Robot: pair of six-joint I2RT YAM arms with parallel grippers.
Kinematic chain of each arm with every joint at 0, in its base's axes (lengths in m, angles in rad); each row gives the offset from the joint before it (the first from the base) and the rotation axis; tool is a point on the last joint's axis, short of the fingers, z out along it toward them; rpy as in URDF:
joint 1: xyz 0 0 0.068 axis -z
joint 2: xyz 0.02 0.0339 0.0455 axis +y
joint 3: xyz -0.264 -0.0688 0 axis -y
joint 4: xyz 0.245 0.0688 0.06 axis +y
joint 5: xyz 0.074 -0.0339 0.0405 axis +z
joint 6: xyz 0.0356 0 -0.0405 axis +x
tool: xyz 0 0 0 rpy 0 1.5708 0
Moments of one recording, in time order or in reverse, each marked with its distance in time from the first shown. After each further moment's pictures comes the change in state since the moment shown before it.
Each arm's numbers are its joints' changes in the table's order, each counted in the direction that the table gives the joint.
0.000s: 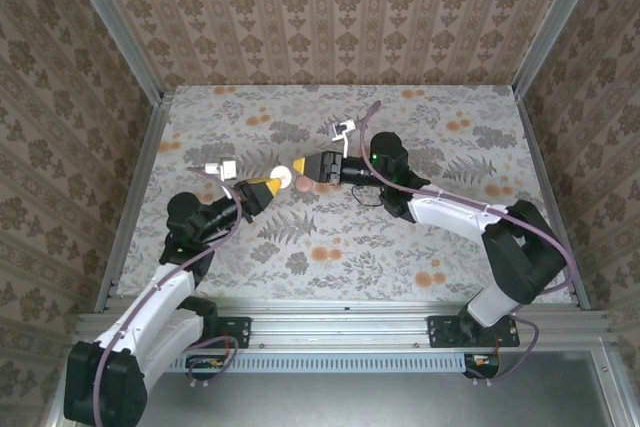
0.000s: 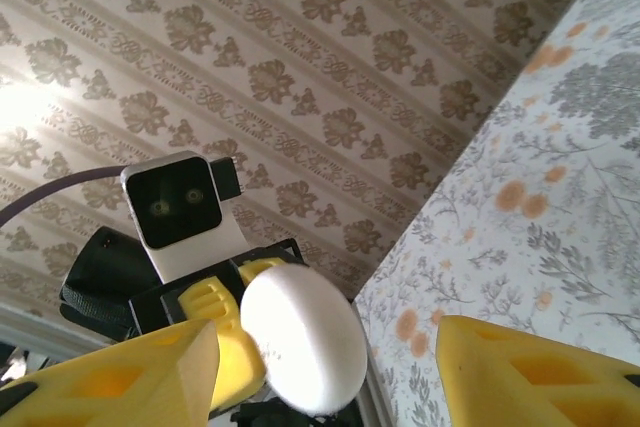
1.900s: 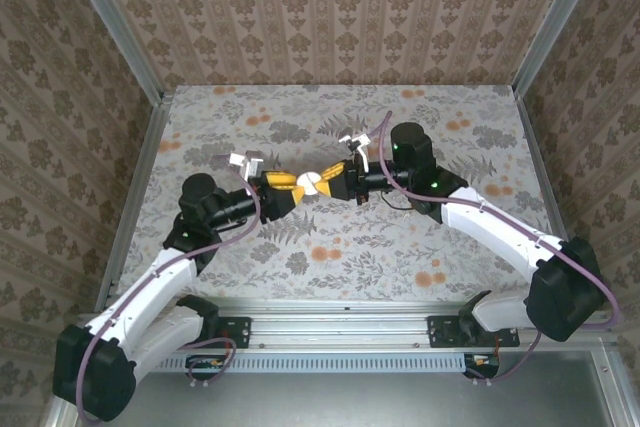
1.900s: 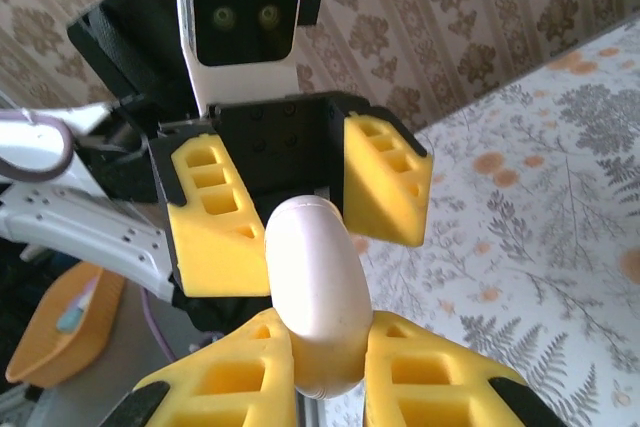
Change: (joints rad) left arm 0.138 0.083 0.180 0.232 -0.048 0.283; right arm 0.053 -0.263 0.039 0.584 0.190 -0.677
